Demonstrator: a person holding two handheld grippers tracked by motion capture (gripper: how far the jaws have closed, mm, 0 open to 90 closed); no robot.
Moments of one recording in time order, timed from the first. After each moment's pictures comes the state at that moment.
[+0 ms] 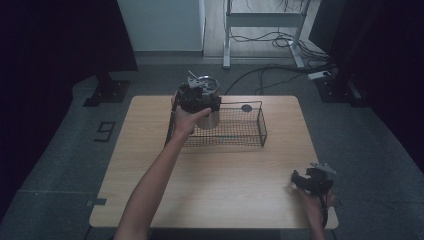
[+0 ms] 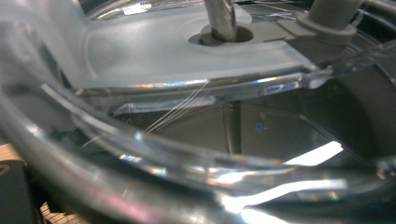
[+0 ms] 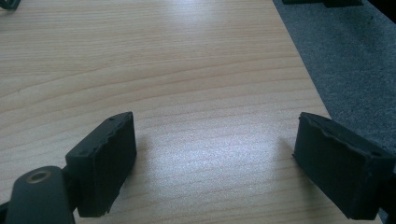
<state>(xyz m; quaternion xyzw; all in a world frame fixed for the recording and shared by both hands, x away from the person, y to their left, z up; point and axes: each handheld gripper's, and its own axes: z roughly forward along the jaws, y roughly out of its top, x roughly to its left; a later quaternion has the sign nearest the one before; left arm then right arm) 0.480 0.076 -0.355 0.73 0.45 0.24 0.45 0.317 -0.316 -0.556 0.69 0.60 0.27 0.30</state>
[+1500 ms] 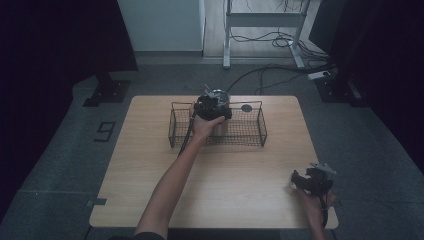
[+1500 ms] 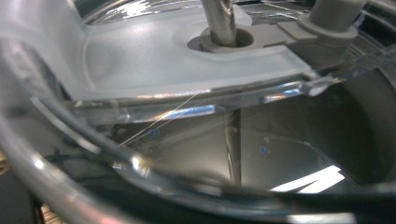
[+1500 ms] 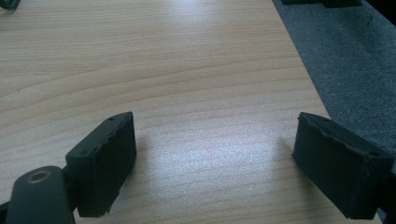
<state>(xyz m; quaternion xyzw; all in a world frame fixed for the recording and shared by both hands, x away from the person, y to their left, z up) 0.525 0.033 -0.443 0.74 0.49 0.22 0.41 0.317 -0.316 -0.556 0.69 0.60 0.27 0.30</state>
